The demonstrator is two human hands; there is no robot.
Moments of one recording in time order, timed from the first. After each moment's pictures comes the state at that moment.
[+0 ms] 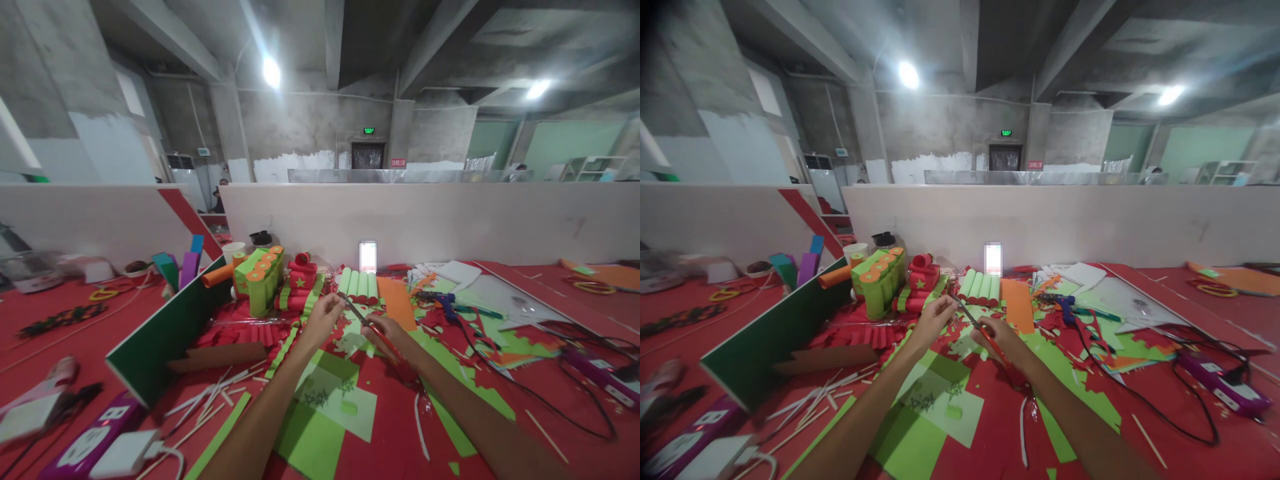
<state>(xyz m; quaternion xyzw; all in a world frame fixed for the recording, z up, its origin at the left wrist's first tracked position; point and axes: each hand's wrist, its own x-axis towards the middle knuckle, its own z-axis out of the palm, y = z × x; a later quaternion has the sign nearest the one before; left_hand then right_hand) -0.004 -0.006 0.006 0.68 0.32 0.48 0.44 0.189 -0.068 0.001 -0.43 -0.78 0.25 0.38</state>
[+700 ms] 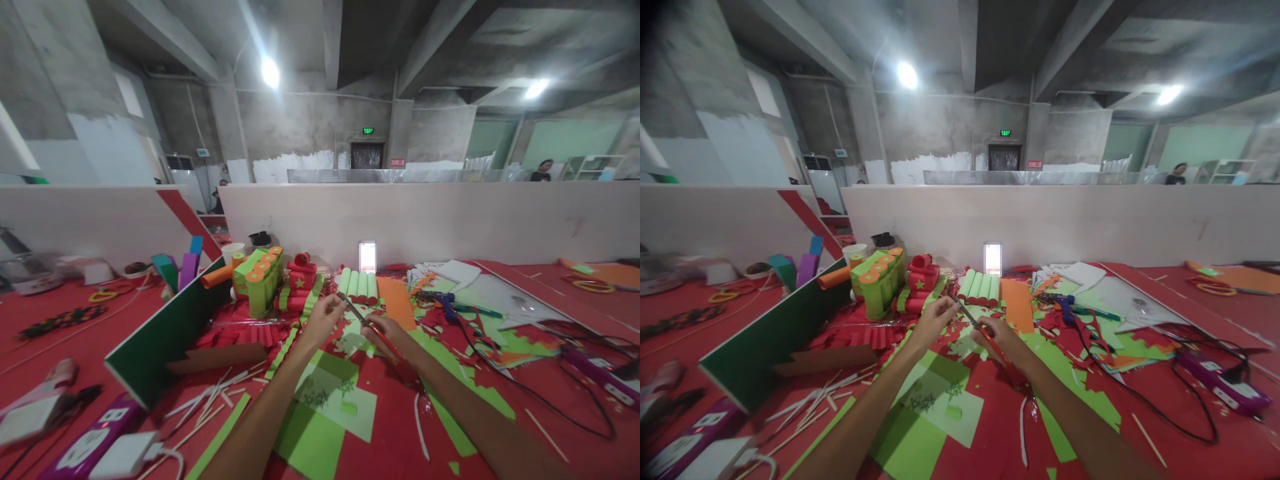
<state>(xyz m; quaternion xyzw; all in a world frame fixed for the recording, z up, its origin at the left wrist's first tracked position) -0.003 -0.006 0.007 0.69 0.33 0.48 0.44 0.189 -0.068 0.003 -0.44 -0.77 0.27 0.38</state>
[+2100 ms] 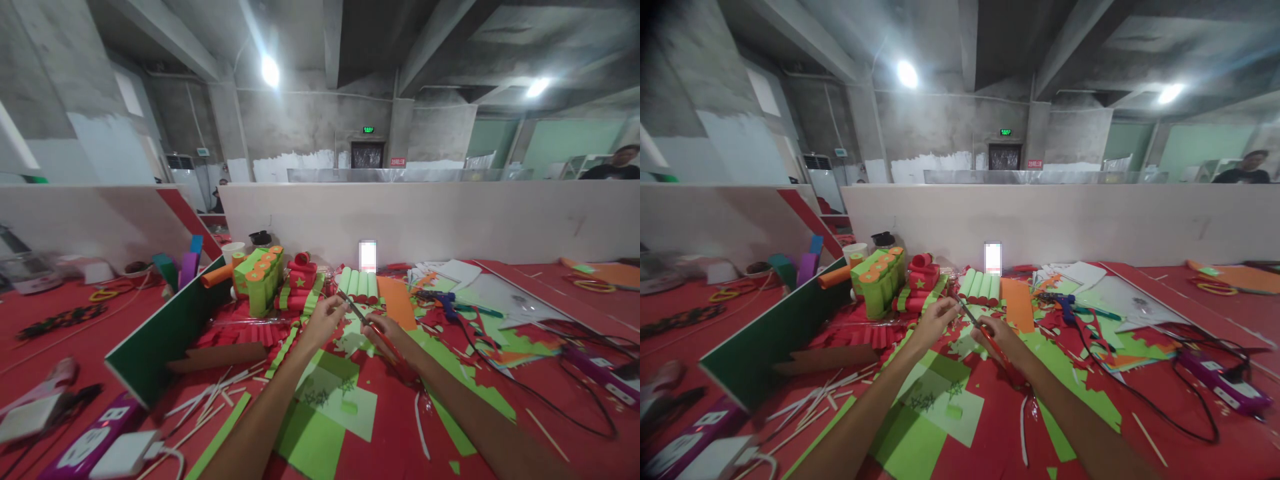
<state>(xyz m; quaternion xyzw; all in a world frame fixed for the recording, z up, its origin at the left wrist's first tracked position) -0.003 -0.013 0.012 0.70 0.33 0.45 0.43 0.188 -0.063 -0.008 -0.44 -0.76 0.26 0.40</state>
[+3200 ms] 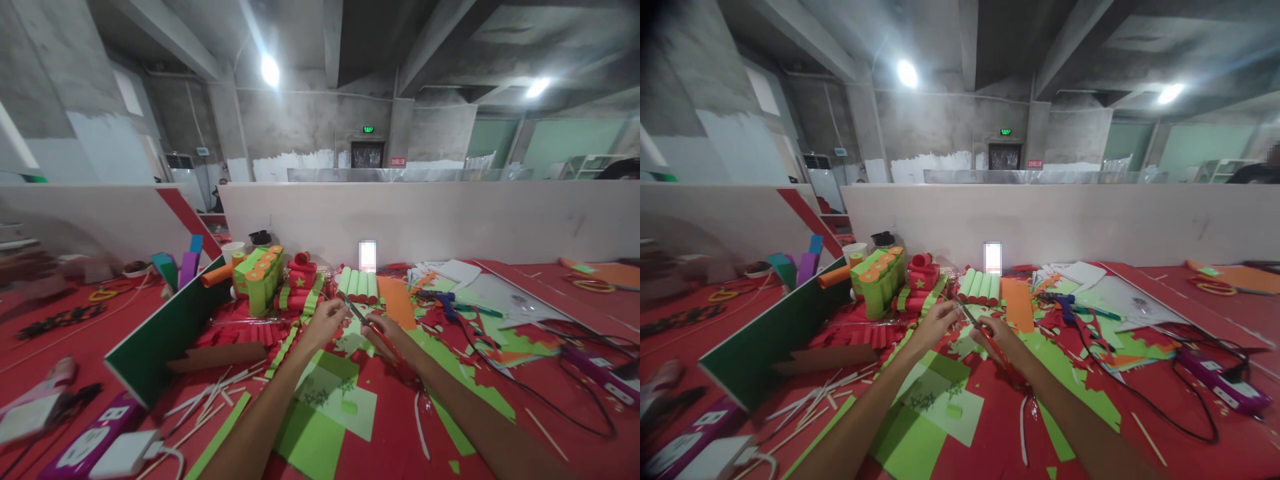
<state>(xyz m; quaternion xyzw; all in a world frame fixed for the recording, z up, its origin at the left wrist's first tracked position) -0.002 -0.013 0.011 0.72 0.32 0.44 0.44 0.187 -0.061 -0.011 -0.44 -0.77 0.25 0.40</state>
